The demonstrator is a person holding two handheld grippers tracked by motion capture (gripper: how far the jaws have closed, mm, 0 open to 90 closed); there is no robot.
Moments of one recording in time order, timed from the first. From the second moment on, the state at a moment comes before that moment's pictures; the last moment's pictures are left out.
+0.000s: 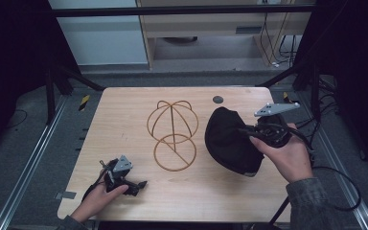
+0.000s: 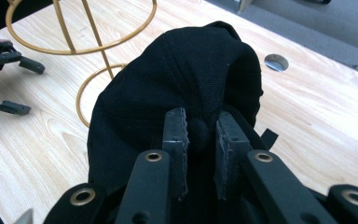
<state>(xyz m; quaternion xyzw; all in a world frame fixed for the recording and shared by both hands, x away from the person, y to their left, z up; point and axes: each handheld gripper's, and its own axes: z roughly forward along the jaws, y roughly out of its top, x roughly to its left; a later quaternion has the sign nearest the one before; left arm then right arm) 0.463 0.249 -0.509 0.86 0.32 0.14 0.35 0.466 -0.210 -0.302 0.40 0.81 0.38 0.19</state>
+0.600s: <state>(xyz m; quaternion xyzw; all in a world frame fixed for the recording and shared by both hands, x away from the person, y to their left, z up) 0.463 0.249 -0.509 0.86 0.33 0.15 0.36 0.452 -0.205 -0.268 0.37 0.81 0.40 0.21</state>
